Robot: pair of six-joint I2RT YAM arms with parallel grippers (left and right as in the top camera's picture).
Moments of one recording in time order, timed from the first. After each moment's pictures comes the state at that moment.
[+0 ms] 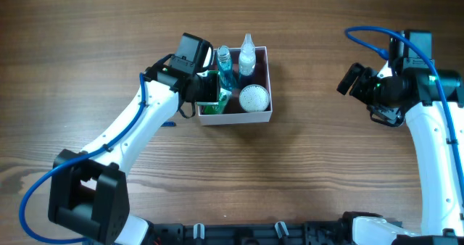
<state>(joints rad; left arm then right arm) -0.40 1.68 1.23 -0.68 0.10 -0.32 -0.07 1.38 1.32 -1.17 -0.05 0.48</state>
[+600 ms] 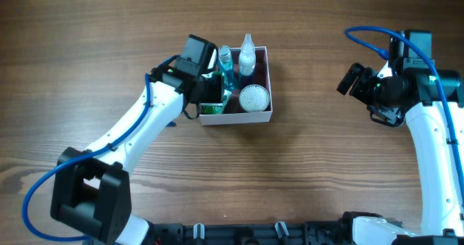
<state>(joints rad) -0.44 1.70 1.23 -0.67 0.09 -0.35 -0.07 1.38 1.32 -1.17 -0.05 0.48</state>
